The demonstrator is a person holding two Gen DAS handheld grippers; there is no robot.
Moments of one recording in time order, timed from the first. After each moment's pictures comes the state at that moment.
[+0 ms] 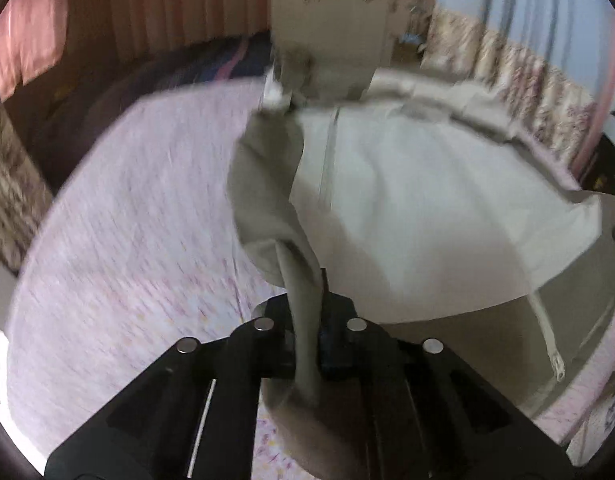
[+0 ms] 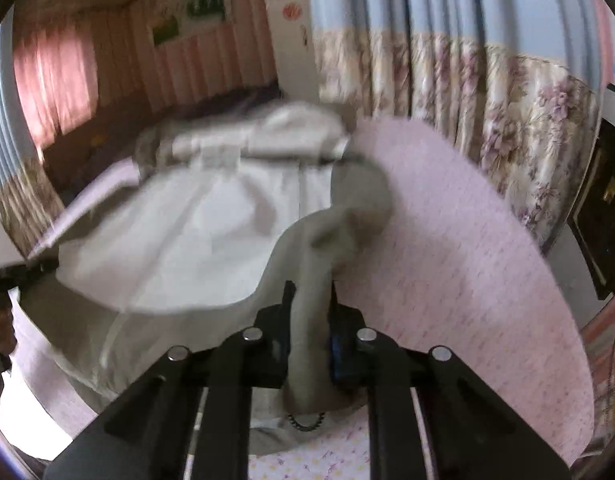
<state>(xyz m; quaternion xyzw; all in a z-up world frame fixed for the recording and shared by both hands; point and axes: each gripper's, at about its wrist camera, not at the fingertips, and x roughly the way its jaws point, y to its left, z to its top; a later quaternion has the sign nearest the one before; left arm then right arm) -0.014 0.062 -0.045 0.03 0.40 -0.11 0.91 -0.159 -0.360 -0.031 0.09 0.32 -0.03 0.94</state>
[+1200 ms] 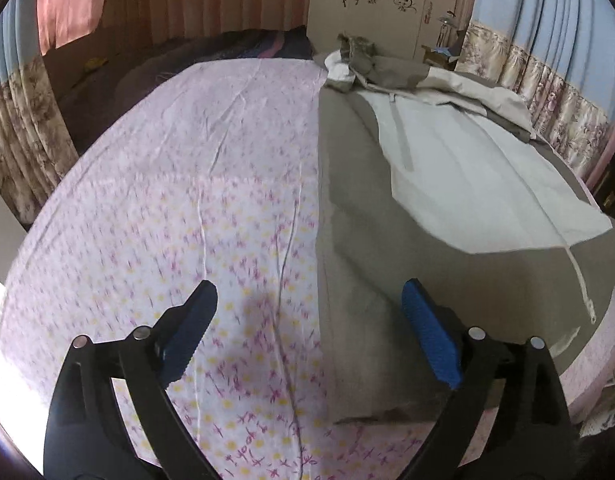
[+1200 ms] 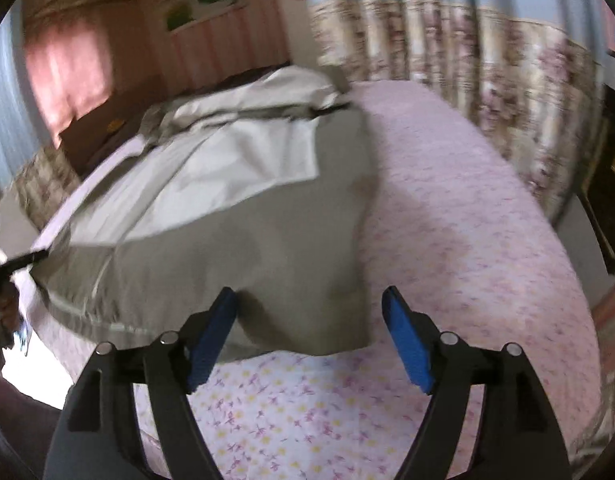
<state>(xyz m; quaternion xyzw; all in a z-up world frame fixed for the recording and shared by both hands) -0.075 0.137 -0.096 -0.01 0.41 -0.07 0.91 -0.204 -0.393 -0.088 0.07 0.38 0.02 0.92</state>
